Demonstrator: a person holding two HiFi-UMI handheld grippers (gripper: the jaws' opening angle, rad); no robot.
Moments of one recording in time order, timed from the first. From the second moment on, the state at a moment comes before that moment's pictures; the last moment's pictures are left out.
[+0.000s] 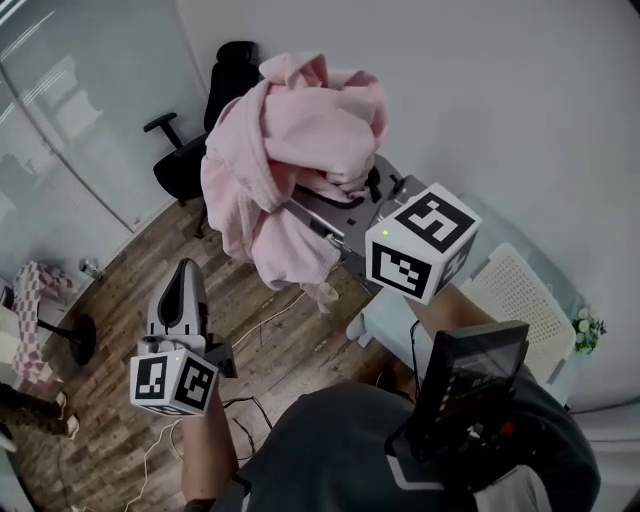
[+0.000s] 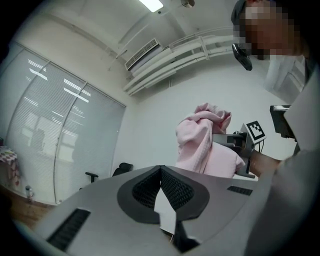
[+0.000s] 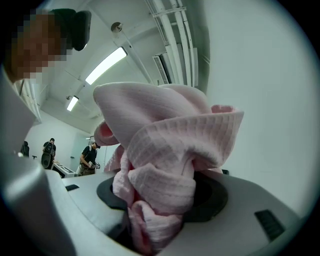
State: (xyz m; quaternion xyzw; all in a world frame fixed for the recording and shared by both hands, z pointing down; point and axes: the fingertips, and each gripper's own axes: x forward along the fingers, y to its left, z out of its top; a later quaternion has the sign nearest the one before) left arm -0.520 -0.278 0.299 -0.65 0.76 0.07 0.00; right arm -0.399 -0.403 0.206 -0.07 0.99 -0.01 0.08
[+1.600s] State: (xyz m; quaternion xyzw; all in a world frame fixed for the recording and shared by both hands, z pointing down) left arm -0.530 -0.313 0.303 -0.63 0.78 0.06 -0.03; right arm -0.408 -0.406 0.284 -0.12 0.99 -0.01 0.01
